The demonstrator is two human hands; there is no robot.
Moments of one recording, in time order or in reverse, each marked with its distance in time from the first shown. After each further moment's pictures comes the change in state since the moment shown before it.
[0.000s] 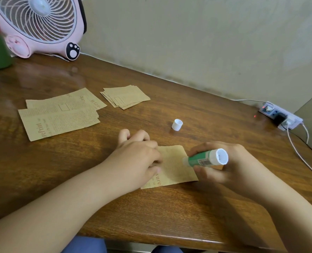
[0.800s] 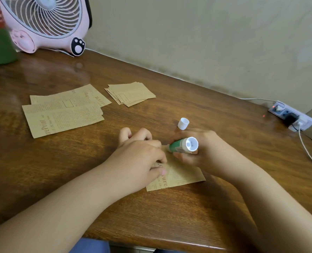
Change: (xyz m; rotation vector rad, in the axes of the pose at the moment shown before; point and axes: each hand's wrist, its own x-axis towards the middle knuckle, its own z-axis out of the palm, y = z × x) left_hand -0.002 0.000 0.000 -0.068 0.005 -0.065; right_hand 0.053 0.011 0.030 -0.044 -0.121 -0.050
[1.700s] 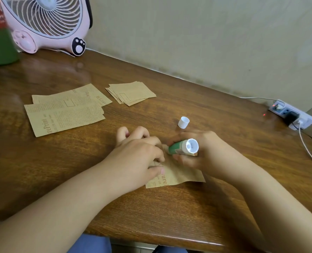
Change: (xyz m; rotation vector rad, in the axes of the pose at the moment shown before) left_hand -0.004 -0.003 -0.002 0.011 0.000 0.008; right_hand -0.004 -0.008 0.002 0.011 -0.001 -0.013
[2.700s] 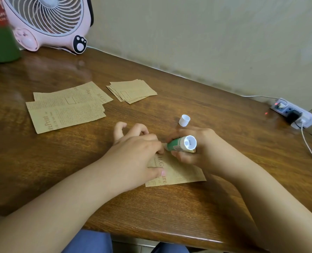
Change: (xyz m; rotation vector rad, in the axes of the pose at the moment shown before) left_hand -0.002 0.001 -0.003 0.049 -0.028 -0.045; right_hand 0.003 -0.004 0.001 0.001 -0.021 -0.031
